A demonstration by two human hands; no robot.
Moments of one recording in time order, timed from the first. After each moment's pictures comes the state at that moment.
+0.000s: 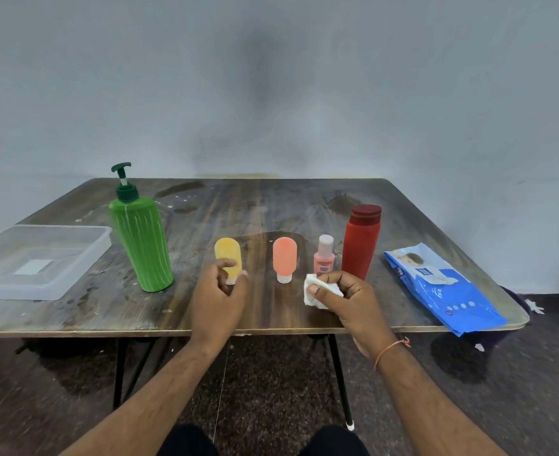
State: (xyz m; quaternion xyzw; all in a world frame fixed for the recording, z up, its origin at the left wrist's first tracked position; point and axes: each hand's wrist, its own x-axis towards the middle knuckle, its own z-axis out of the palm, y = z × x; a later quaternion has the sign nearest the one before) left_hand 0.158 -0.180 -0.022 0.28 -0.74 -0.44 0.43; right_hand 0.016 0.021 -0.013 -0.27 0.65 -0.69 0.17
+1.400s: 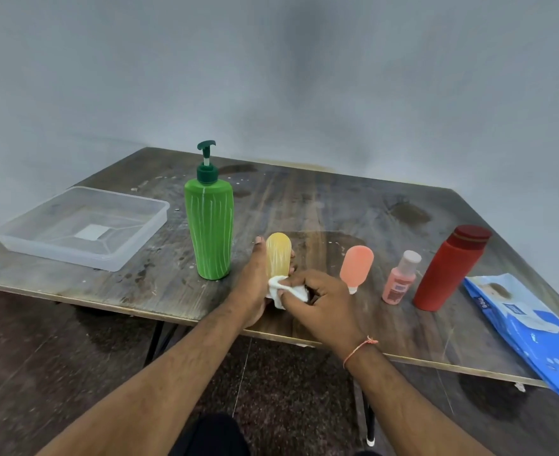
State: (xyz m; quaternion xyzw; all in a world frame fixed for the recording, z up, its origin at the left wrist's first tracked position) left_hand 0.150 -0.260 -0.015 0.26 -0.50 -0.78 0.26; right_hand 0.076 -0.122 -0.024 -0.48 0.68 -0.56 0.02
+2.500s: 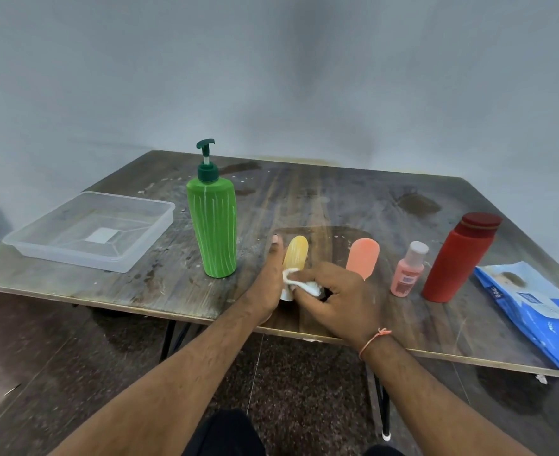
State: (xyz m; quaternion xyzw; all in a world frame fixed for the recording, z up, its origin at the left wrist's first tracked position) left_hand 0.153 -0.240 -0.004 0.18 -0.60 -0.76 0.20; right_hand 0.062 -0.108 -0.016 -0.57 0.67 -0.47 -0.10
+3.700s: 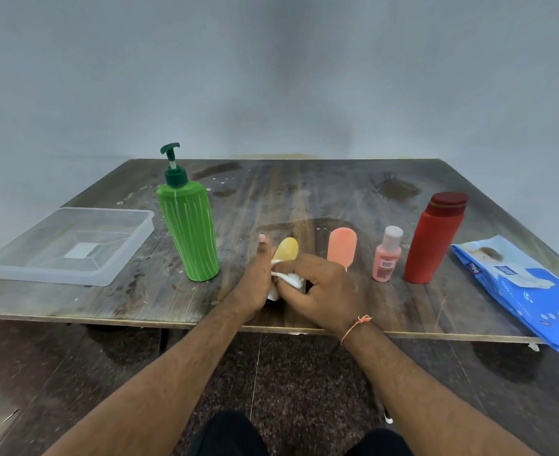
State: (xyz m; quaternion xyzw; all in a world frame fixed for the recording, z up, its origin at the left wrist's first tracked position) left_hand 0.144 -0.250 -0.021 0.17 -0.68 -0.69 0.18; right_hand 0.061 -0.111 -0.020 -0.55 0.66 -0.49 -0.15
